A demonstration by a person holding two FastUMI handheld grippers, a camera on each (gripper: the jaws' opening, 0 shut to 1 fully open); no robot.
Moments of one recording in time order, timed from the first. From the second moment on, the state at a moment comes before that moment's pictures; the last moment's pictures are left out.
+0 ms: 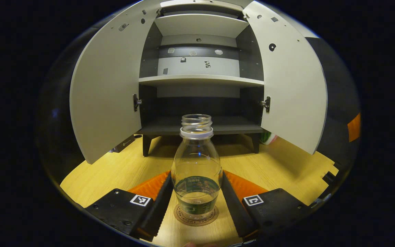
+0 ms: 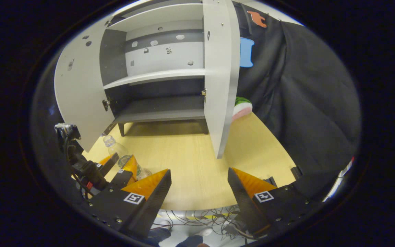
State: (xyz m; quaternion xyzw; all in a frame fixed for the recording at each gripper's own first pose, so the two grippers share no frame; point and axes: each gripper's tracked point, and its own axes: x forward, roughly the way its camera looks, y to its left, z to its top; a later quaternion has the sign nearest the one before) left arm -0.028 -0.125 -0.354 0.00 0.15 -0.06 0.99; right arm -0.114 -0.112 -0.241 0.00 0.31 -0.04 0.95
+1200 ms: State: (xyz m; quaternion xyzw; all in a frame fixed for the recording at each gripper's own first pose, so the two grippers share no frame) left arm -0.006 -0.109 -0.154 0.00 0.05 -0.06 1.00; right arm -0.066 -0.174 -0.073 0.01 0.14 -0.05 0.99
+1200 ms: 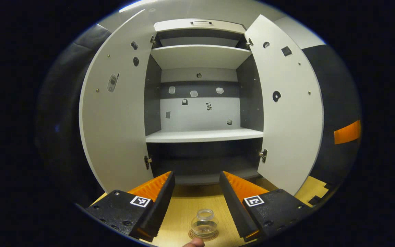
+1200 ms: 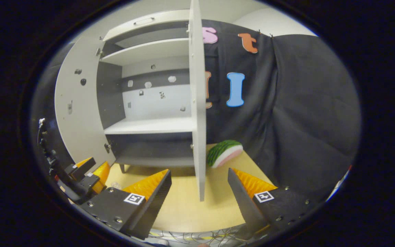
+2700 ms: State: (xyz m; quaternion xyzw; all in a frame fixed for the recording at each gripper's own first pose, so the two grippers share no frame) left arm -0.016 -0.059 -0.143 -0.02 0.10 0.00 0.99; right arm 0.028 -0.156 0.010 0.04 0.05 0.08 1.00
